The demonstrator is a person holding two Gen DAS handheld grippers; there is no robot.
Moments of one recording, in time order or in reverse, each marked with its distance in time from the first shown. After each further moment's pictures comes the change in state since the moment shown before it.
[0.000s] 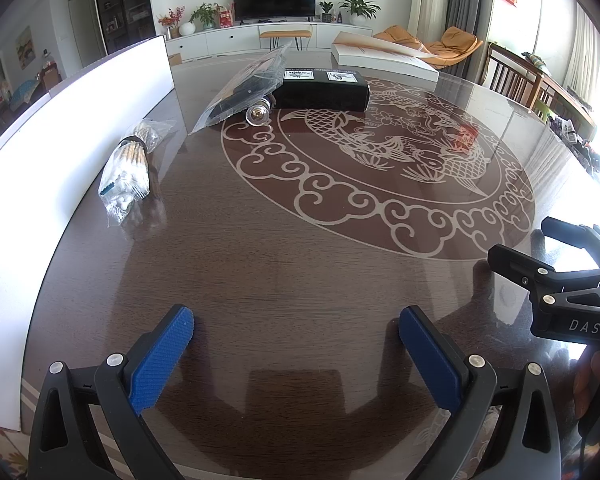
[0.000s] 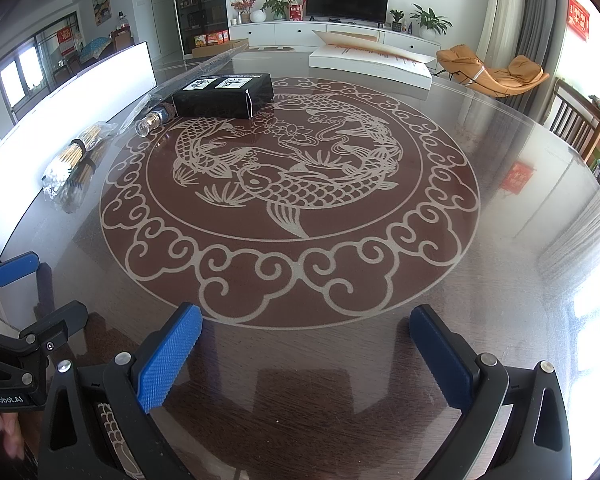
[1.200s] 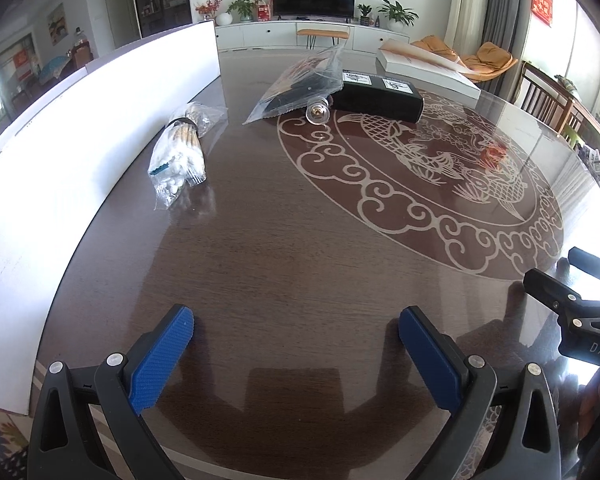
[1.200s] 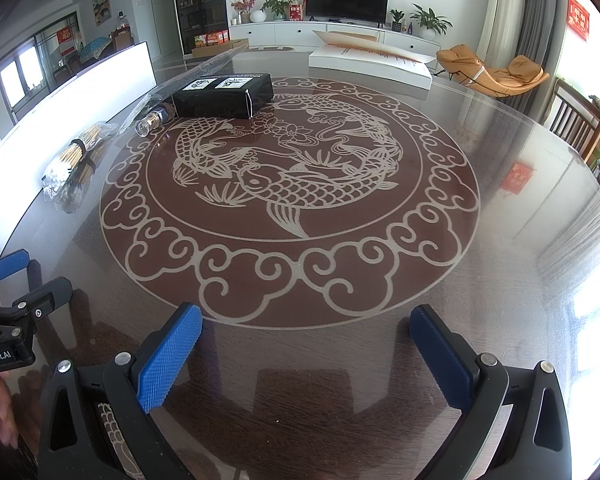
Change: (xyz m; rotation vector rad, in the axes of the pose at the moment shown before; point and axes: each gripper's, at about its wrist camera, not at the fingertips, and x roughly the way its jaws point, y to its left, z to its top) left arm 0.001 0.028 0.002 -0.109 0.005 0.073; right arm 0.000 0.000 0.000 0.000 0.000 0.000
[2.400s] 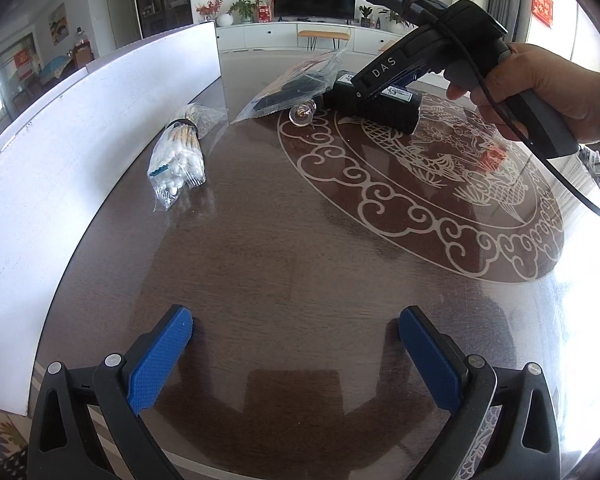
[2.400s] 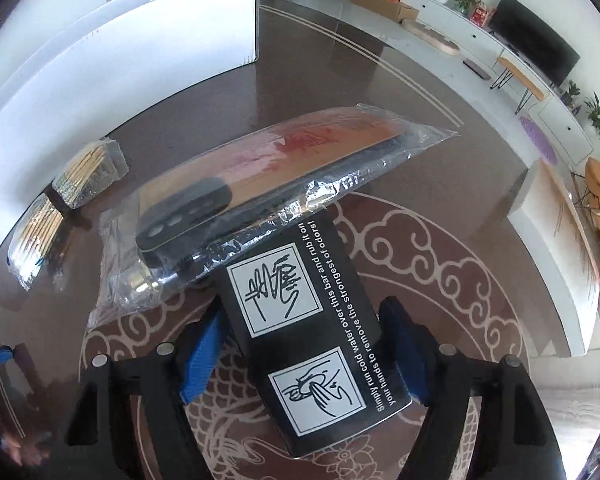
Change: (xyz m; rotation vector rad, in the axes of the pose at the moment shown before) left arm 0.004 -0.001 0.004 -0.002 -0.005 0.000; right arm 0.125 0.103 0.208 -0.546 0.202 0.239
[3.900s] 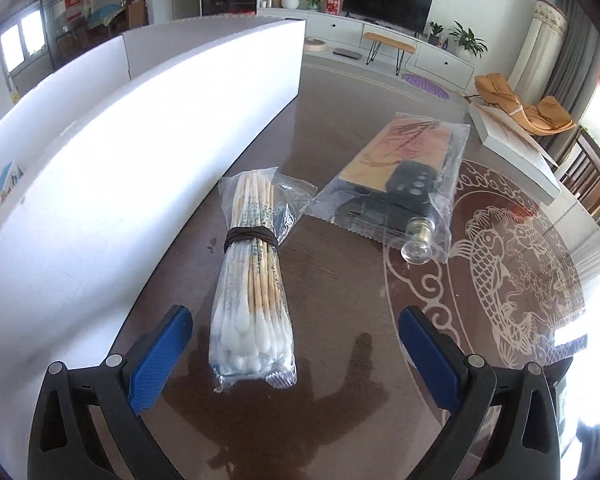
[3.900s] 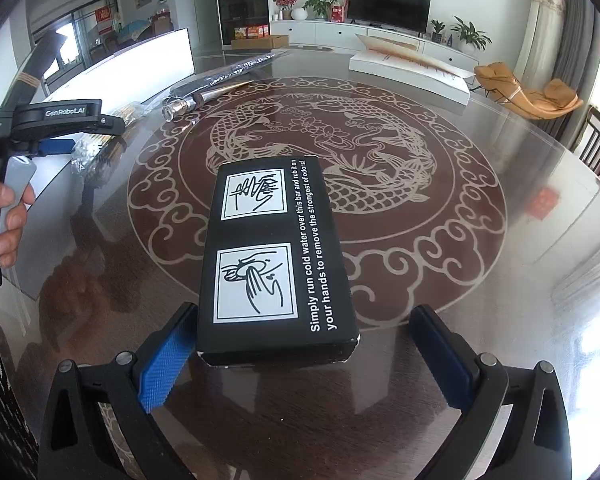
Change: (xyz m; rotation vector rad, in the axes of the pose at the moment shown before) left arm 0.062 0.078 0.109 -0.263 0.062 0.038; right arm -0.086 0.057 -0.242 0.421 -0.209 -0.165
